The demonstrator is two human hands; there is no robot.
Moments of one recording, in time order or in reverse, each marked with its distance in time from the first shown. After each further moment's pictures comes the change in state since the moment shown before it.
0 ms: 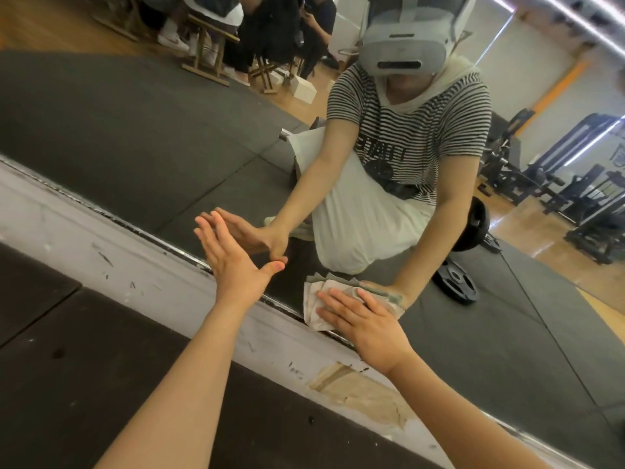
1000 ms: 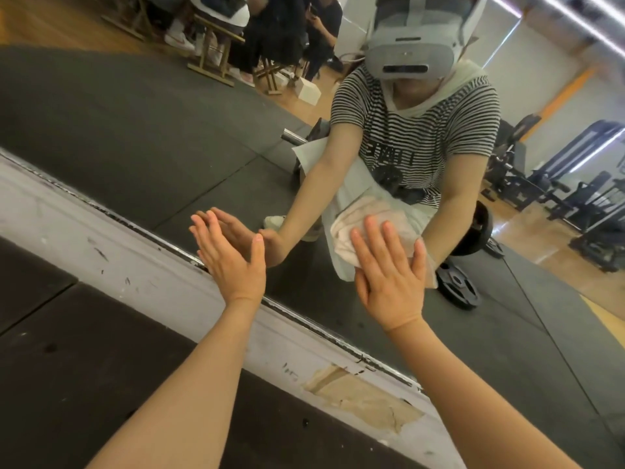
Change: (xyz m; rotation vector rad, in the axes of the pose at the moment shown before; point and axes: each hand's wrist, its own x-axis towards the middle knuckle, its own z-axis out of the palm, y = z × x) left_hand -0.003 -0.001 0.021 -0.178 0.271 0.002; right_hand 0.038 0.042 -0.026 -0.090 0.476 0.401
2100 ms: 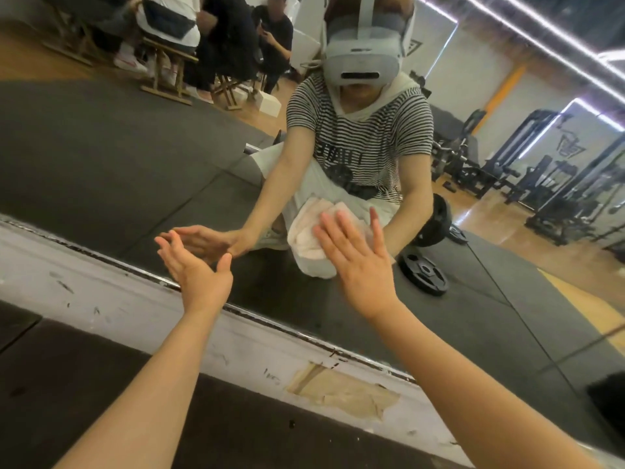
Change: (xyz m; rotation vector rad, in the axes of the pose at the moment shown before) left_hand 0.001 0.030 -0.023 0.028 -0.205 -0.169; right_hand 0.022 0.021 -0.034 0.026 -0.132 -0.046
